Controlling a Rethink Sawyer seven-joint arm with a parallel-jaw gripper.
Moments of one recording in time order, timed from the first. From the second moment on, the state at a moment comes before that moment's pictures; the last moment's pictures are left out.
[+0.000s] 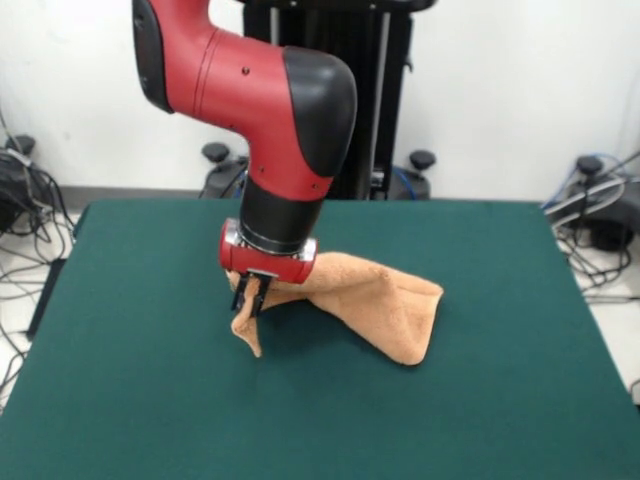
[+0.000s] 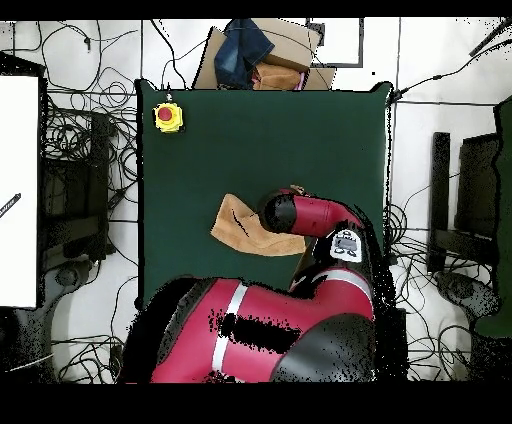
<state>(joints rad) -0.20 -0.24 -0.20 1.47 -0.11 0.22 1.59</state>
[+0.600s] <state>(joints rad) -0.34 -0.33 -0.12 1.51 -0.15 0.27 1.59</state>
